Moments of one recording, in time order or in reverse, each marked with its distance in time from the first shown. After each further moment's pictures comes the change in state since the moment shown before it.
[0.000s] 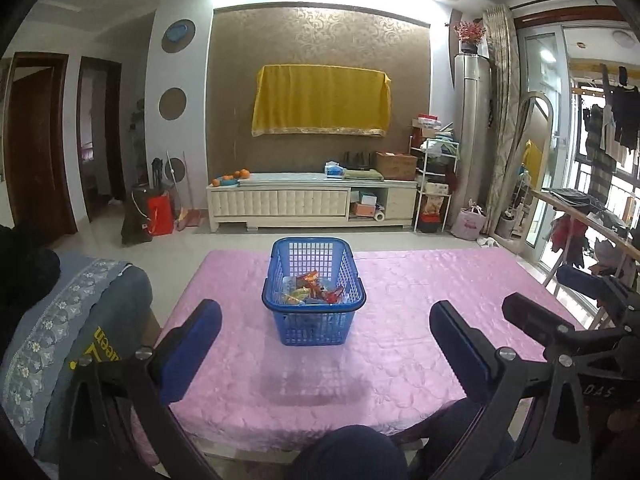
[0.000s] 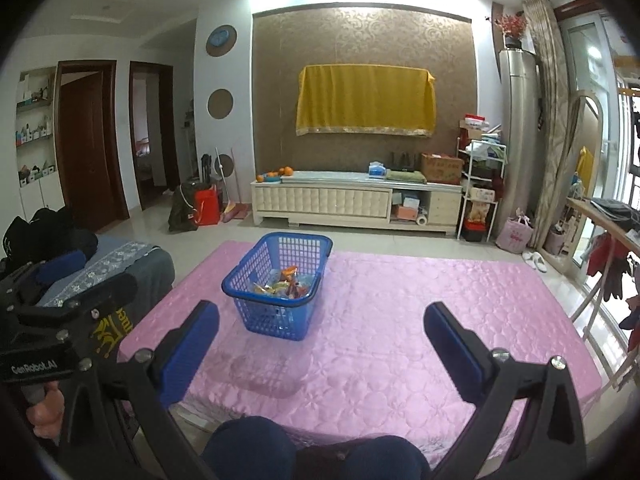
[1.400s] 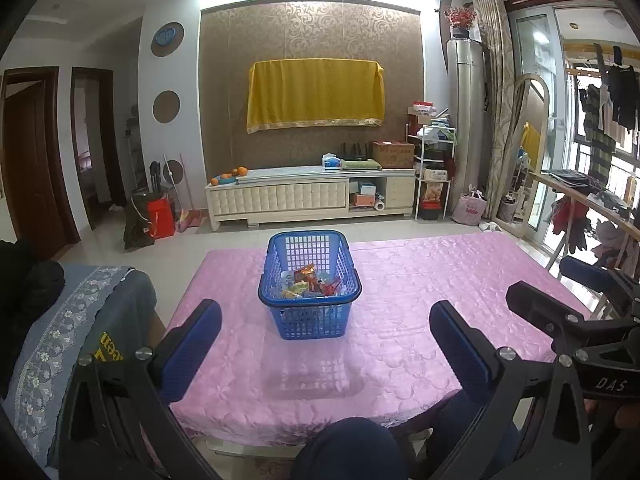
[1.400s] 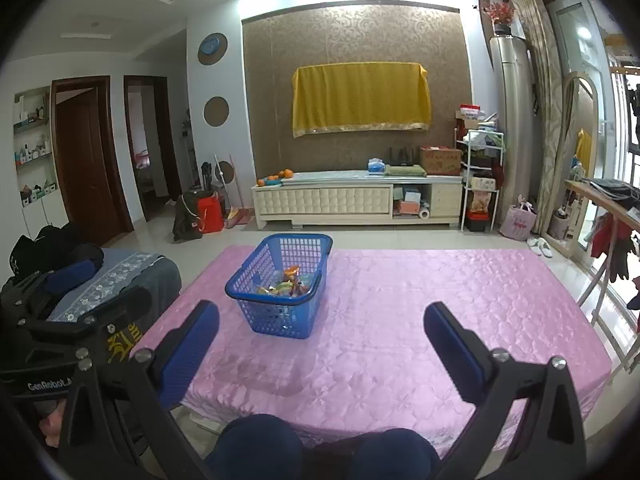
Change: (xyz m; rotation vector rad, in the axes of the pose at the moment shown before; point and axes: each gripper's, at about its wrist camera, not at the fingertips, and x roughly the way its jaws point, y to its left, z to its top) left arm -0.006 -0.023 -0.002 0.050 0.031 0.013; right arm -0.018 -0.011 -0.003 0.056 0.001 0.018
